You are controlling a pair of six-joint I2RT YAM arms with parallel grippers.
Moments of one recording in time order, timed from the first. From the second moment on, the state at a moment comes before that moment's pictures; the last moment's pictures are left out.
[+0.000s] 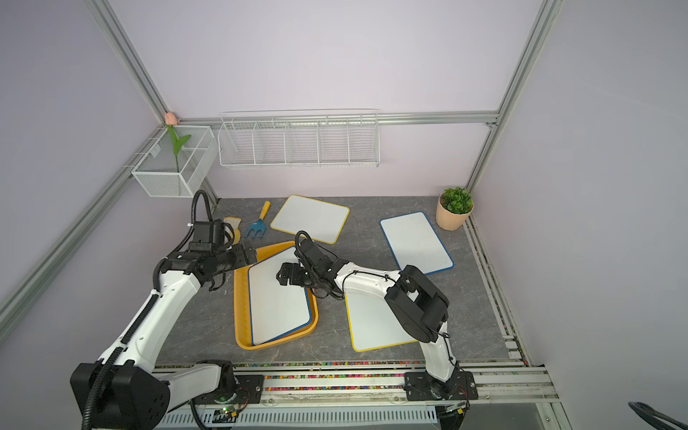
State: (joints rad) left arm -0.12 1.21 1.07 -0.76 -0.06 -0.35; right arm 0.96 1.96 1.38 -0.14 -0.16 0.88
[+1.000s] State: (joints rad) left arm -0.12 1.27 1.07 -0.77 -0.08 -0.35; right arm 1.01 1.83 1.15 -0.20 0.07 1.09
